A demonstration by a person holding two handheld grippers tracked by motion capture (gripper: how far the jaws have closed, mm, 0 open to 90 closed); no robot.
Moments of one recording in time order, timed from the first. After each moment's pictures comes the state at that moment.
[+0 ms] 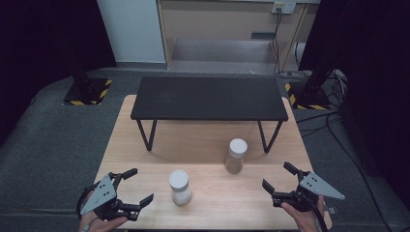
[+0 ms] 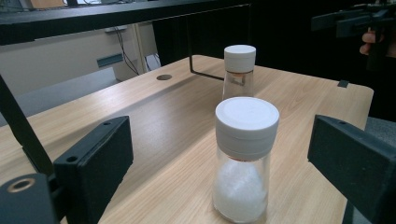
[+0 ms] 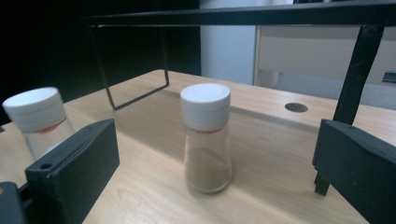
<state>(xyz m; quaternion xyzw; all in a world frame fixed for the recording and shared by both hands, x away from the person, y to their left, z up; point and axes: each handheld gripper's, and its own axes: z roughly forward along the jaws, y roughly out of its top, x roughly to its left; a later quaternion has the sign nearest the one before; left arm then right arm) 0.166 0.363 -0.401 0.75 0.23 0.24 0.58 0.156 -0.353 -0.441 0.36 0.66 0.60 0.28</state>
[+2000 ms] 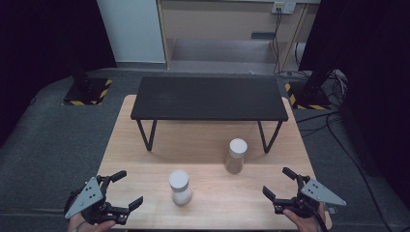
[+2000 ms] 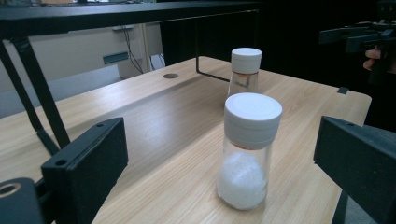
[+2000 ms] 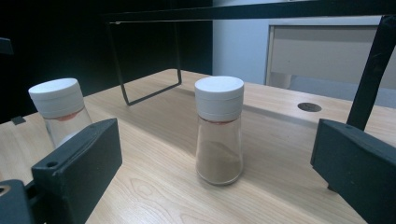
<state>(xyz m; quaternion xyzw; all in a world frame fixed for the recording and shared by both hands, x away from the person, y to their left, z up) 0.160 0.382 -0.399 0.74 0.25 0.22 0.59 0.153 -0.363 -0.454 0.34 0.66 0.61 0.26</state>
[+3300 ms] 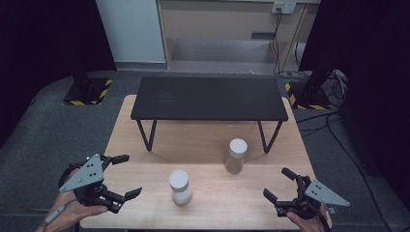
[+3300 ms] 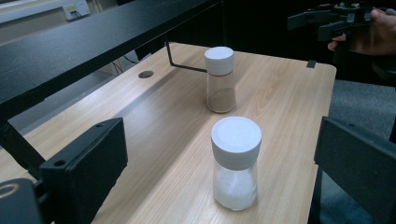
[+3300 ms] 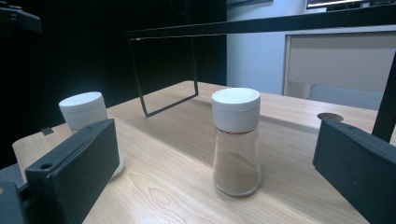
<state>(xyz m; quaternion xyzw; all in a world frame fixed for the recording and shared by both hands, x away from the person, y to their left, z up) 0.201 0.377 -0.297 0.81 0.17 0.19 0.52 0.157 -0.373 -0.461 0.32 0.65 0.65 0.24</state>
